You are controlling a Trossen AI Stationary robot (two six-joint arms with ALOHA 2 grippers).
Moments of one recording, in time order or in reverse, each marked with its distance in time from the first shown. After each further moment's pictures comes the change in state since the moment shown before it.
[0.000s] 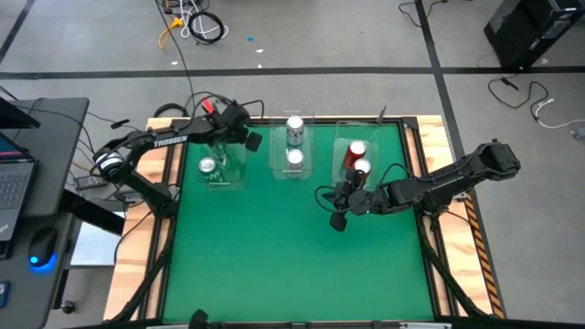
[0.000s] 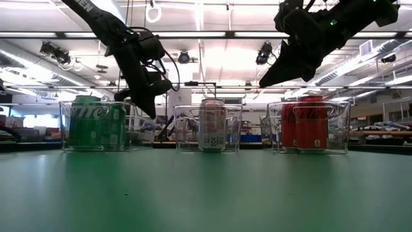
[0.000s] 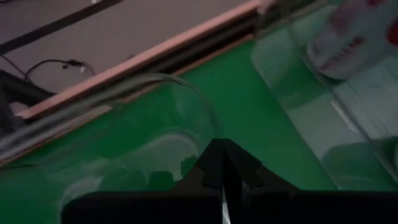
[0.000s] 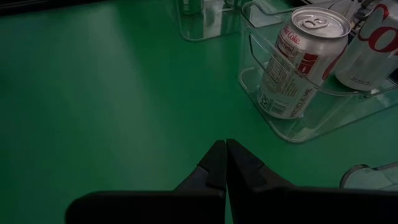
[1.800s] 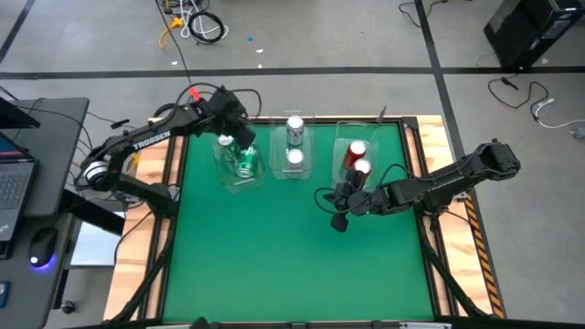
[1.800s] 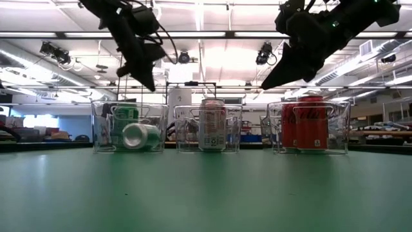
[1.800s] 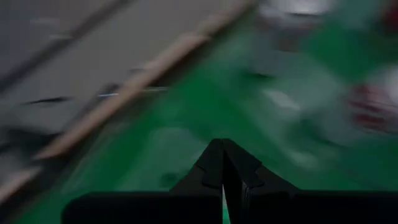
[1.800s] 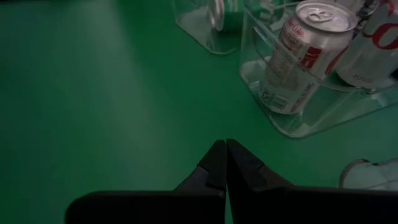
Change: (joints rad) left arm 0.001 -0.131 0.177 -0.262 0.123 0.206; right arm 0.002 0.000 0.000 -0.026 -0.009 -0.017
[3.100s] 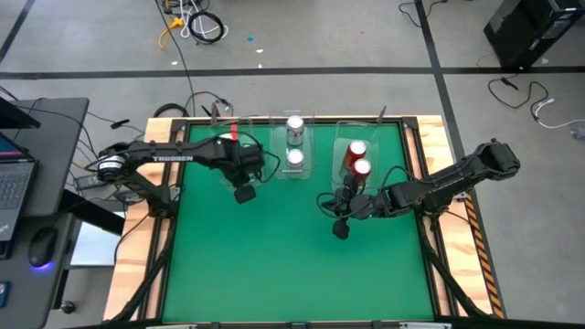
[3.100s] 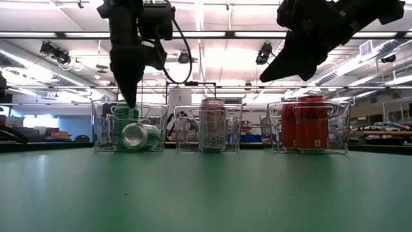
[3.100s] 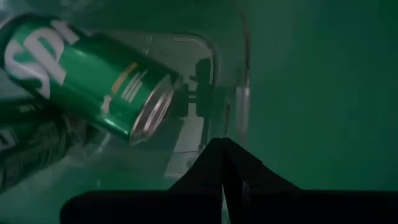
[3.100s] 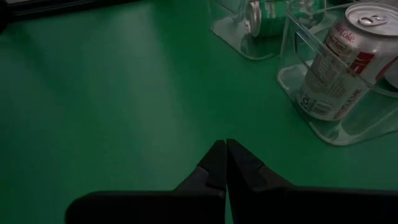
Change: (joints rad) left arm -0.452 0.141 0.000 -0.350 0.027 -0.029; right arm 0.037 0.000 0.000 0.058 -0.072 0.018
